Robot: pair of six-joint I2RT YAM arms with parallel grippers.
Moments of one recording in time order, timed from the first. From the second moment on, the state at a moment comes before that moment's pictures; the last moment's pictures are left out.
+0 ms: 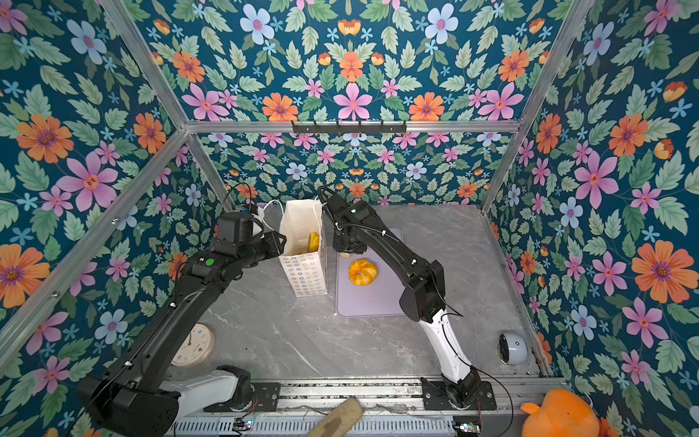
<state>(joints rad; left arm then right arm) -0.34 1.19 1.24 -0.67 0.01 -0.47 0.71 2.28 2.43 -1.37 0.13 0.73</state>
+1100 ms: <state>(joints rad) -0.34 1.20 1.26 -0.67 0.03 -0.47 0.71 2.46 2.63 -1.45 0.18 0.71</state>
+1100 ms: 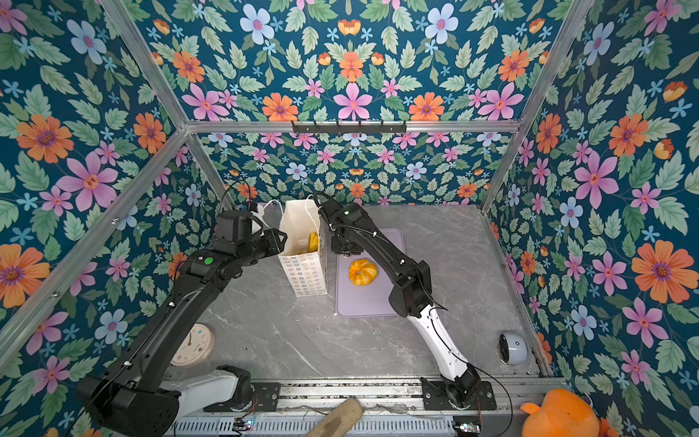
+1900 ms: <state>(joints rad) -0.34 1.21 1.27 -0.67 0.04 -0.47 0.66 2.38 2.57 -1.59 0.13 0.61</state>
